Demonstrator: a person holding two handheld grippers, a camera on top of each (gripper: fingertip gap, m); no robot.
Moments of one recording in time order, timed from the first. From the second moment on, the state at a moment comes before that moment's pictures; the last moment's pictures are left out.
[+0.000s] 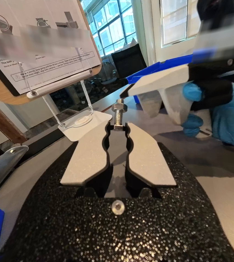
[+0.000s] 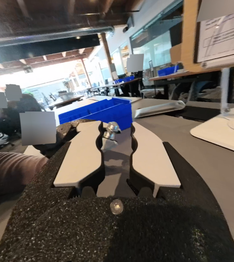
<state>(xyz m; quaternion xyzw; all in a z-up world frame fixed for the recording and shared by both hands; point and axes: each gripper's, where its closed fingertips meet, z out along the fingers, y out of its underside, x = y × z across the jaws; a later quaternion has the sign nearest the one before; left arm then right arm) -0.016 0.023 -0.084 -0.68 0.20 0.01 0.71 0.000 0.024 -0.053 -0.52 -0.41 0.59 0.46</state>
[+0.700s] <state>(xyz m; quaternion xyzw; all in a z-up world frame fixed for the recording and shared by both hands) -0.015 0.022 -0.082 -0.68 0.19 0.00 0.71 -0.008 0.028 -0.067 -0.55 -0.40 0.57 0.47</state>
